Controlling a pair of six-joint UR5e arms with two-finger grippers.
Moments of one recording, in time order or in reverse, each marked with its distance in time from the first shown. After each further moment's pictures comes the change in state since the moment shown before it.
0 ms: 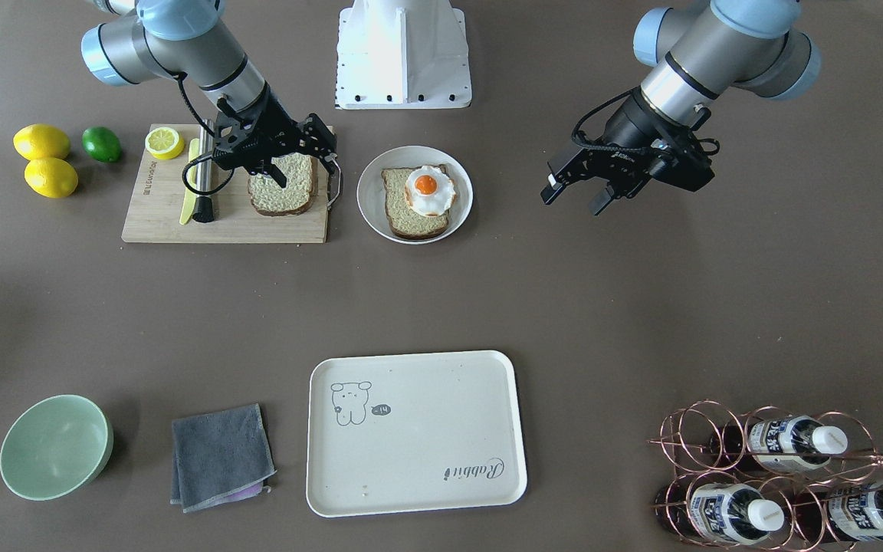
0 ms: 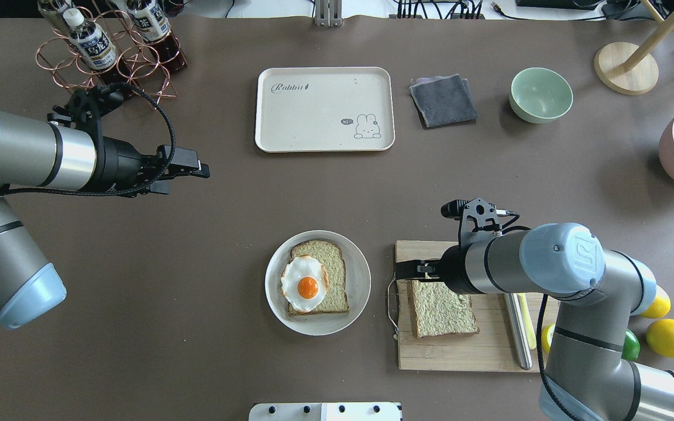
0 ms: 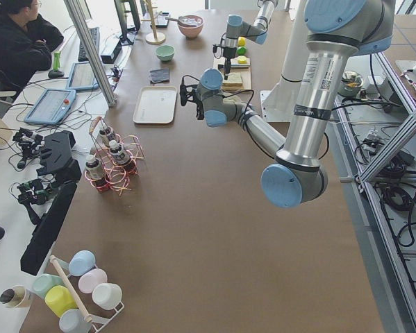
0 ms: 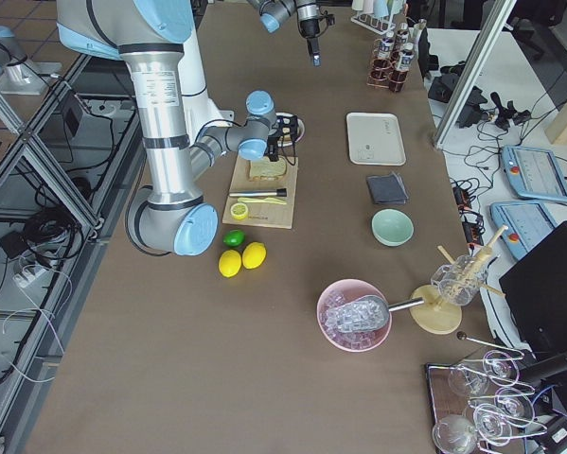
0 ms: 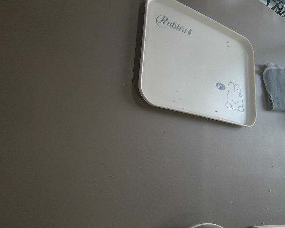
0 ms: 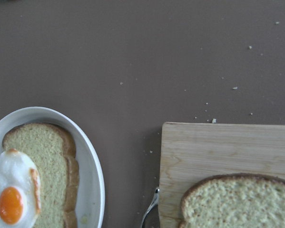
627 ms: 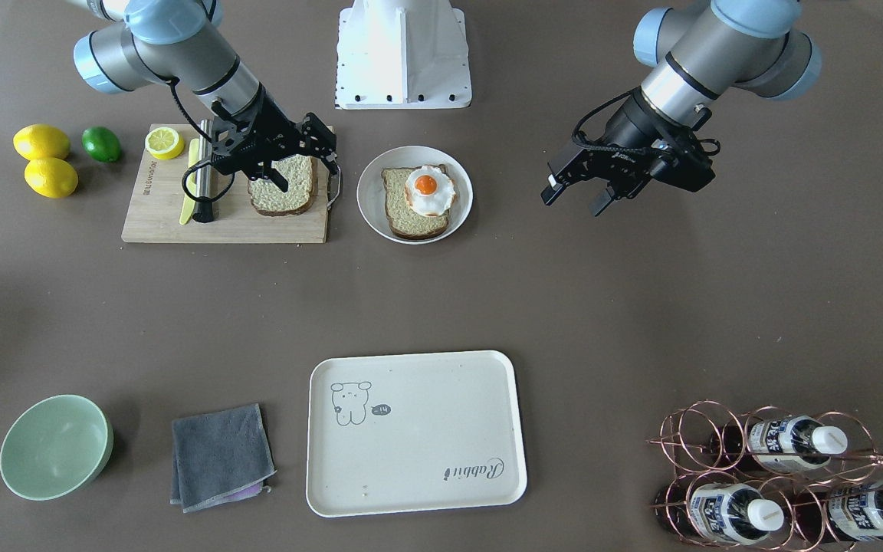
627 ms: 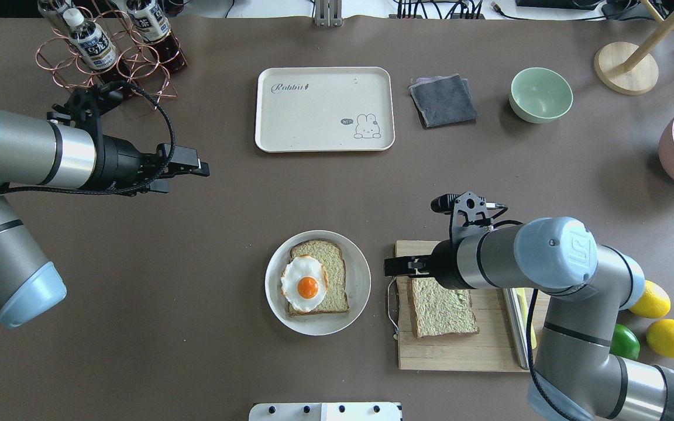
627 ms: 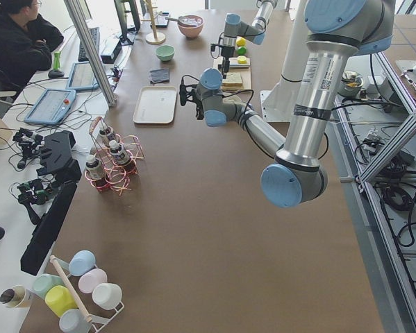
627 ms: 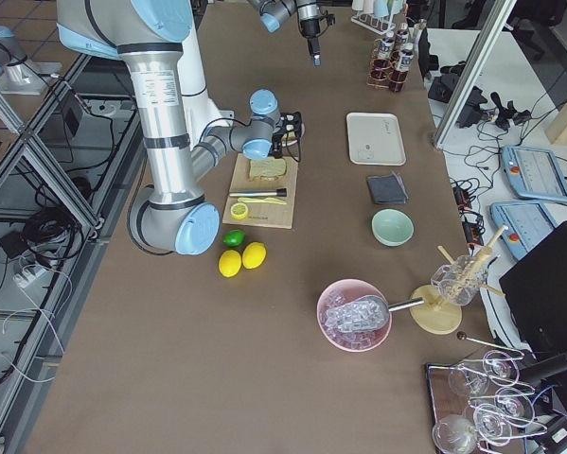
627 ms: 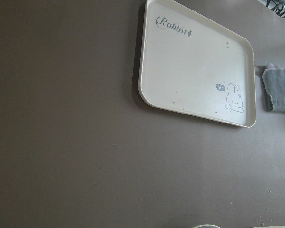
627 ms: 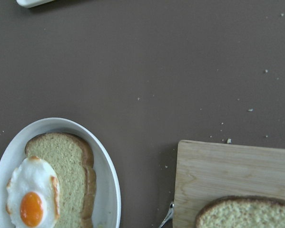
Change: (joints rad) left arm -0.004 -0.003 0.001 0.001 0.000 0.001; right arm -0.025 0.059 -0.023 0.023 -0.029 -0.025
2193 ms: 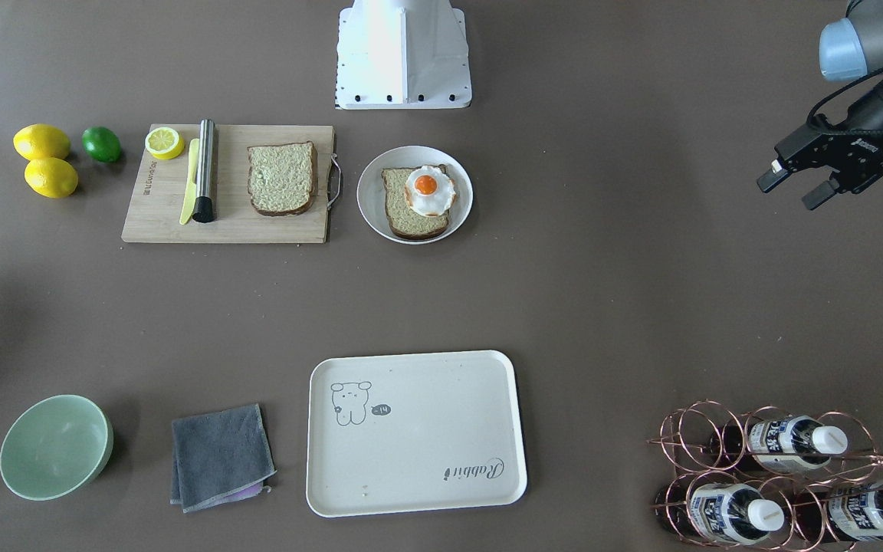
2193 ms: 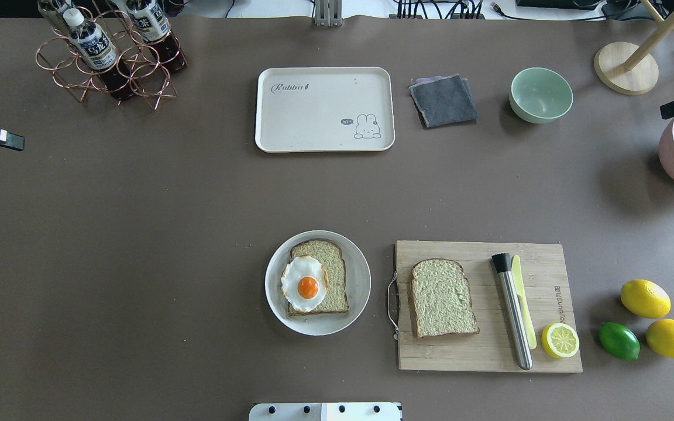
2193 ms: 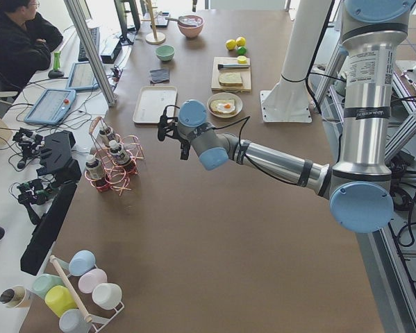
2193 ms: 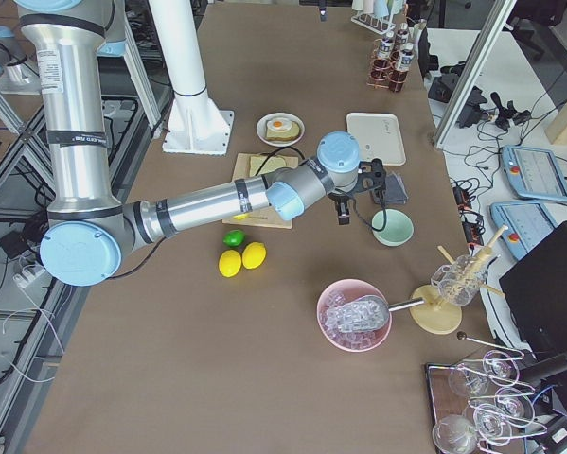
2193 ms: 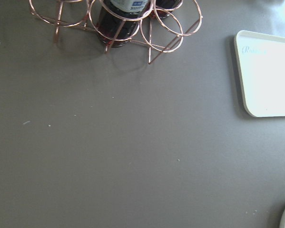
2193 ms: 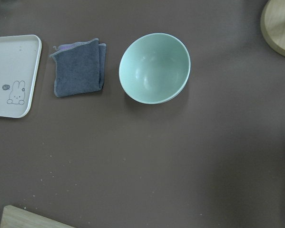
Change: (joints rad) left arm -0.426 0.222 0.031 -0.007 -0.429 0.434; right arm 0.941 -0.185 -0.101 -0.111 0.777 -0.687
